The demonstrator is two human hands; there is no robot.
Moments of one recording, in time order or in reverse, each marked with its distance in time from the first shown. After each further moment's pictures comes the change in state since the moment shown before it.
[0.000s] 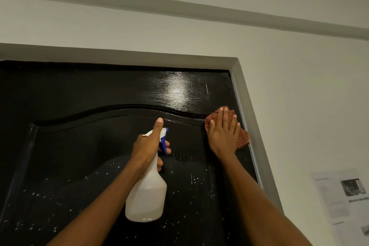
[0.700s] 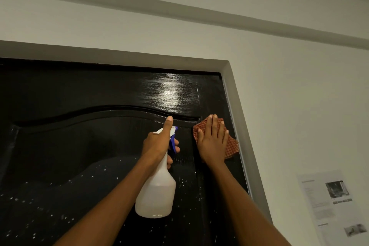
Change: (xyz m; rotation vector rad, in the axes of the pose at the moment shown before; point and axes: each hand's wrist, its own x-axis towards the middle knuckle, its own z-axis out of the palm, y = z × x) left_hand -0.002 0.015 0.051 -0.054 -0.058 0.042; right_hand -0.014 0.006 0.003 -0.032 -0.051 -0.020
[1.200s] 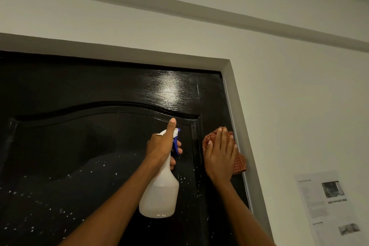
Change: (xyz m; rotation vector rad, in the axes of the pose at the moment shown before) left_hand -0.004 -0.009 0.011 -0.029 -0.015 -0.037; right_hand -0.050 0.040 0.012 0.040 0.106 0.078
